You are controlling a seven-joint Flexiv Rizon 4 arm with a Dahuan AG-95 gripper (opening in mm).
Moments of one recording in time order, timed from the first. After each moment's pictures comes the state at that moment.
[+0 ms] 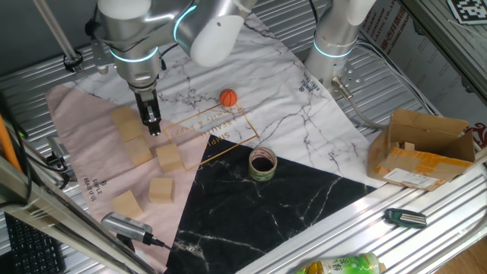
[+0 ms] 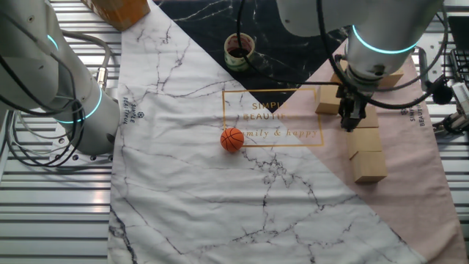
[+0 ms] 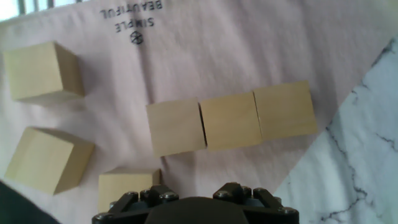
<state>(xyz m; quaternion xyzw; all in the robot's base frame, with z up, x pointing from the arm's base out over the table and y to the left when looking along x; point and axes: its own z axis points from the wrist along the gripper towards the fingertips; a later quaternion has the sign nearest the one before) 0.616 -0.010 0.106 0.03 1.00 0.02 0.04</state>
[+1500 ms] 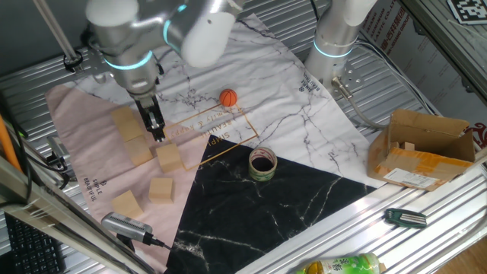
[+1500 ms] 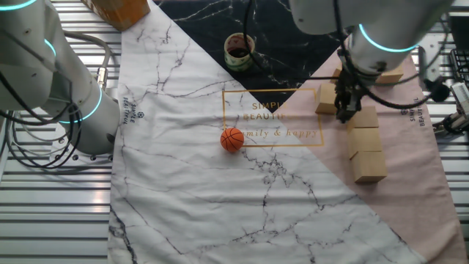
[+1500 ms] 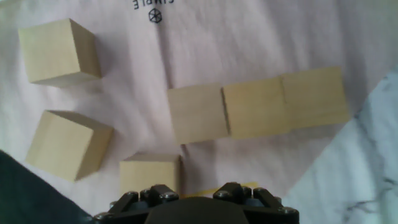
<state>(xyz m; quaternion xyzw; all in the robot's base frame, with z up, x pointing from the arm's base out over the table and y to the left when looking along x) 0.612 0.025 0.085 0.07 1.00 0.03 0.02</state>
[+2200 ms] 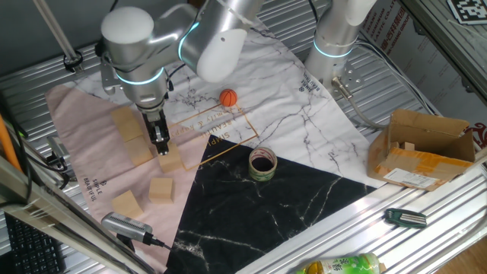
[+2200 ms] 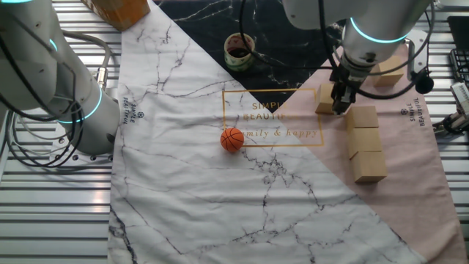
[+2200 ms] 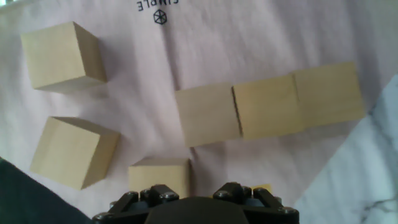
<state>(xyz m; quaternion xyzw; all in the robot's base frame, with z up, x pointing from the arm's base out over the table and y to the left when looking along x) 0.613 0.049 0.077 0.11 0.99 0.04 0.03</state>
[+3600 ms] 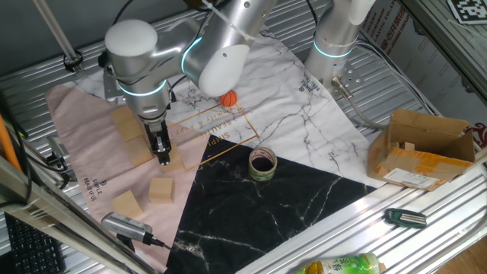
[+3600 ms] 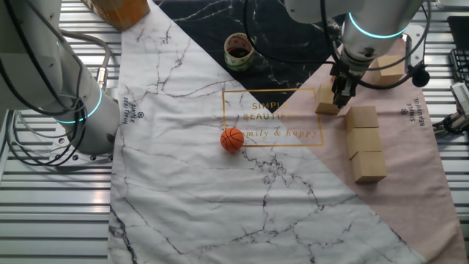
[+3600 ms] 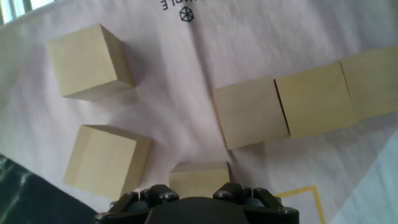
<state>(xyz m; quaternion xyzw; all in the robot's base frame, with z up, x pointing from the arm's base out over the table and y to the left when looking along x) 0.619 0.070 0.067 0.09 0.99 0.05 0.03</state>
